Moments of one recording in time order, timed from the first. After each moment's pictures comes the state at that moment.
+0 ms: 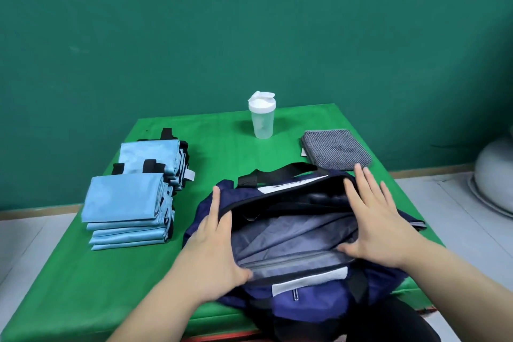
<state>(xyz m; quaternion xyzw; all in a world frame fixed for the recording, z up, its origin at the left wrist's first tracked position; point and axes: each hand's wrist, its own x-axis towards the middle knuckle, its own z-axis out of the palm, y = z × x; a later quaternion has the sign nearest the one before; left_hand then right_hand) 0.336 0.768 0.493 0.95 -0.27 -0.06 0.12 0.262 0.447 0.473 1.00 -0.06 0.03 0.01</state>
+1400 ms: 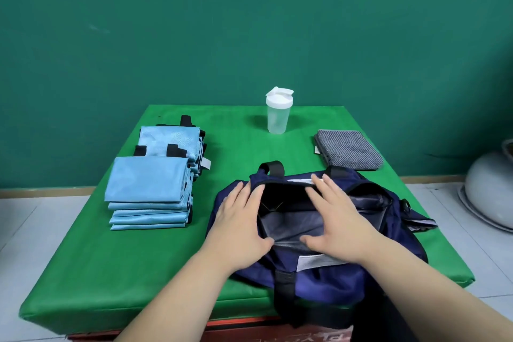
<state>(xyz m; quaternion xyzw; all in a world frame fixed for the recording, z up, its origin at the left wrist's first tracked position) 0.368 0.782 0.463 0.92 -0.31 0.00 0.22 0.297 0.549 0.468 0.99 0.01 0.06 -0.09</state>
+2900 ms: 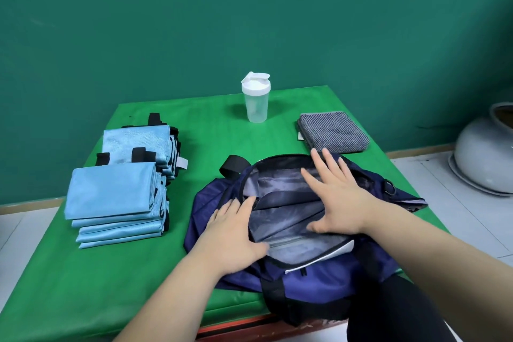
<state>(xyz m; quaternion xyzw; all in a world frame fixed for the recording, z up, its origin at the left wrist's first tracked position) 0.381 0.750 0.444 0.92 -0.32 -0.15 0.15 0.317 0.491 0.468 1.00 0.00 -0.03 0.01</state>
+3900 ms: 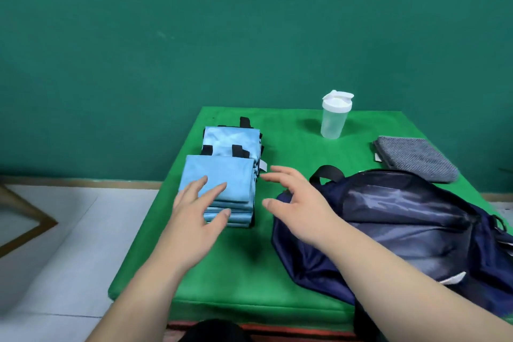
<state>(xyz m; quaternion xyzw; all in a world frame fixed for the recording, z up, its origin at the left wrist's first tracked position) 0.405 0.969 0.483 0.92 -0.16 0.05 0.35 0.379 0.742 0.508 0.88 0.04 0.06 -0.47</state>
